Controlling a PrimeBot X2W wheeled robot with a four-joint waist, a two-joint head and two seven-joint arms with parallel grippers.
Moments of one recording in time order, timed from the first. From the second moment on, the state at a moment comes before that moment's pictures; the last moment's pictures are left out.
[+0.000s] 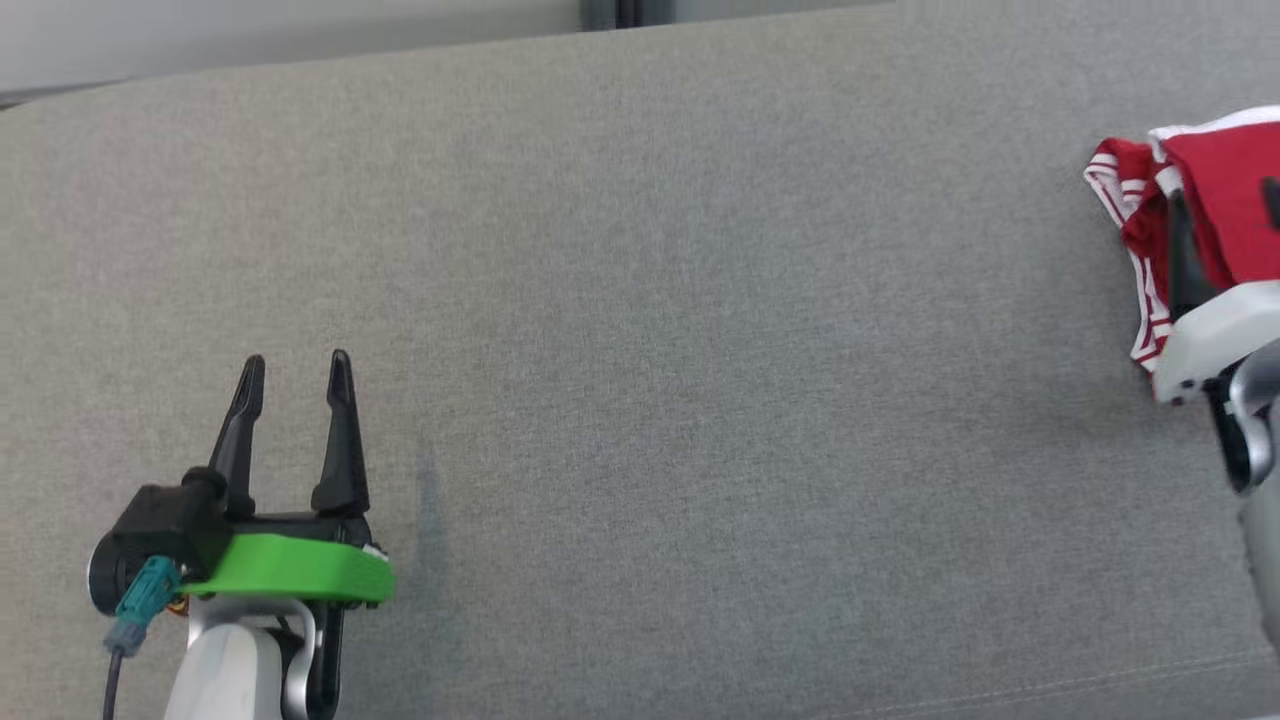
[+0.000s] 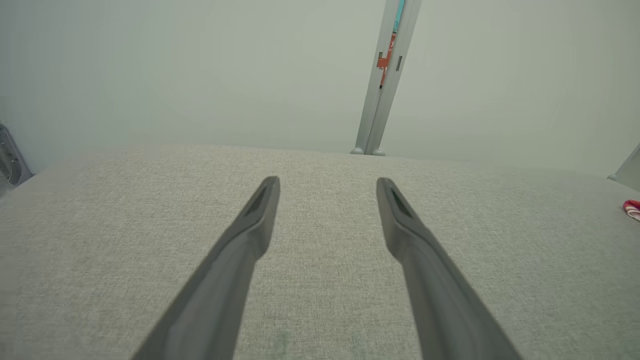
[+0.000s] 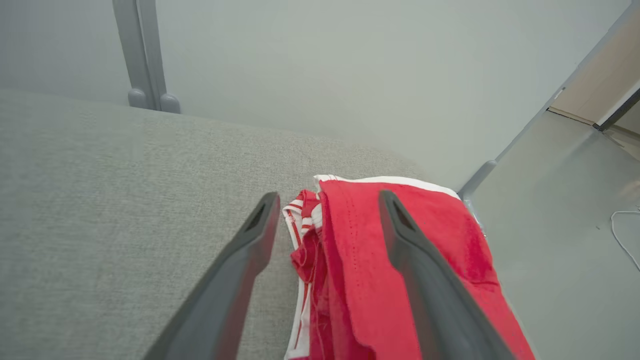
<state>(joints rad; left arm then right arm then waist) -0.19 0.07 -0.02 0.19 -0.26 -0.13 -0.26 -0.60 -0.39 -0.04 0.69 0.06 0.13 -0.17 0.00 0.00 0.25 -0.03</state>
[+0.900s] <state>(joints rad) -0.04 0.06 0.05 0.27 -0.26 -0.12 -0.26 -0.10 -0.09 -0.05 0.17 0.09 0.13 -0.11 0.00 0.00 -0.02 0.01</state>
